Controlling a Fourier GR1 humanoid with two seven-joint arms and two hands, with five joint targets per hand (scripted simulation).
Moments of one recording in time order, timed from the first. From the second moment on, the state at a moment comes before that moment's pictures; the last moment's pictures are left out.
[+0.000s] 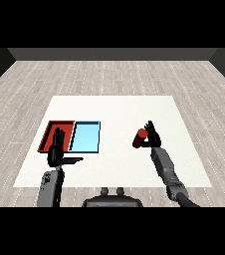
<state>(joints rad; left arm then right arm) 0.03 0.06 0.09 -1.64 0.10 -0.05 -0.35 -0.57 -0.14 -0.22 -0.54 -0.21 0.27 -0.60</state>
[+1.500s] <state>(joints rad) 0.02 0.05 0.08 -1.63 0.09 -0.04 -0.37 -0.69 -0.12 -0.21 -0.39 -0.19 0.17 -0.60</state>
